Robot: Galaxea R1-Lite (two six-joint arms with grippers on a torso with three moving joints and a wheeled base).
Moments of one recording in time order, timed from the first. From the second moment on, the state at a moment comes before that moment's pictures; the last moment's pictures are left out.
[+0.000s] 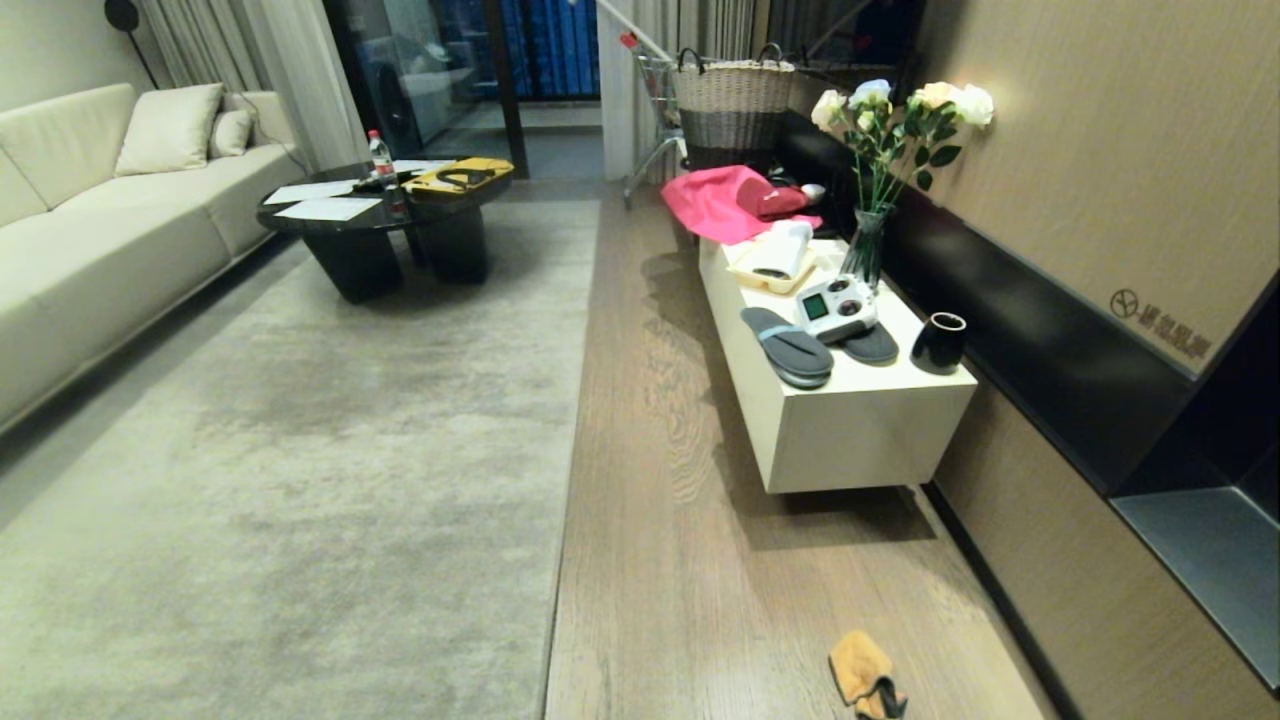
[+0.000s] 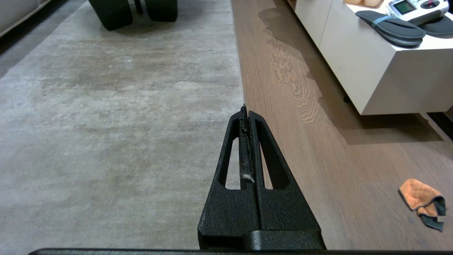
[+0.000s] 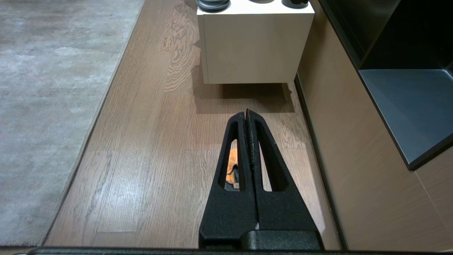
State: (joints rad) left arm 0.00 0.00 0.00 0.00 0.00 -0.01; right arm 0.01 0.00 -0.08 0.19 0.02 -0.04
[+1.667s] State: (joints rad) left arm 0.00 0.00 0.00 0.00 0.00 -0.01; right arm 0.01 0.00 -0.08 0.19 0.02 -0.04
